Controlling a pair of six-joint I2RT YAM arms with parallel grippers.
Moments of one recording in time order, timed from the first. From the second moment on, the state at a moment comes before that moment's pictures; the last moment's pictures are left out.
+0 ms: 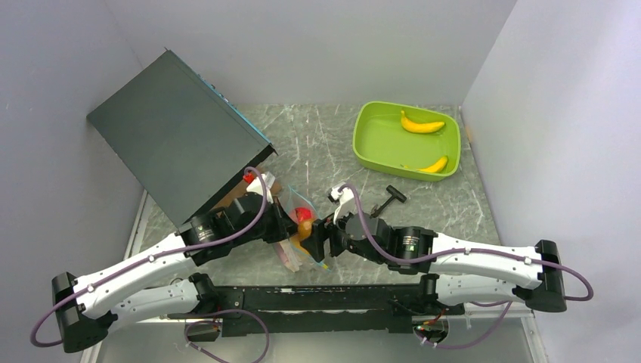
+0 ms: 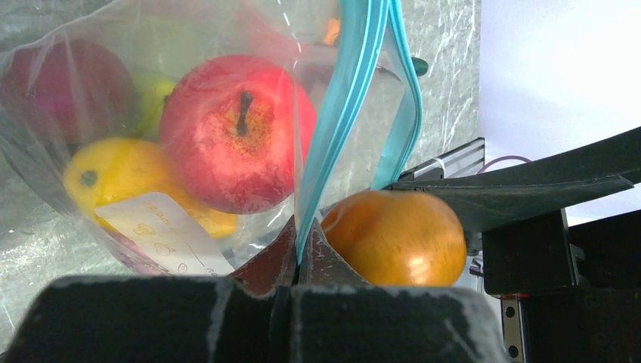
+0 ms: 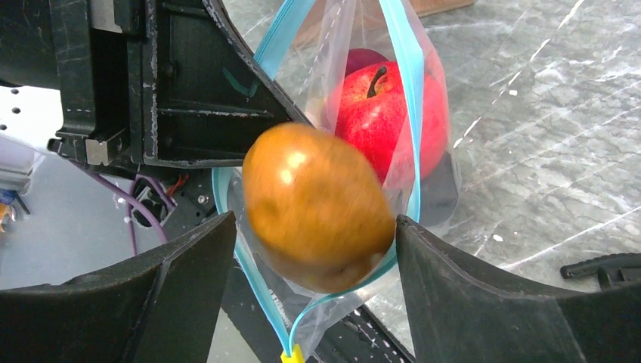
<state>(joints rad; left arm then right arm) -0.99 0.88 0.81 -0.51 -0.11 -1.06 1.31 1.00 0.82 -0.26 0.33 0.58</state>
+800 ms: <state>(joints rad) -0.99 0.83 0.77 -0.50 -0.12 -1.10 1.52 0.80 0.63 -0.27 0.27 0.47</state>
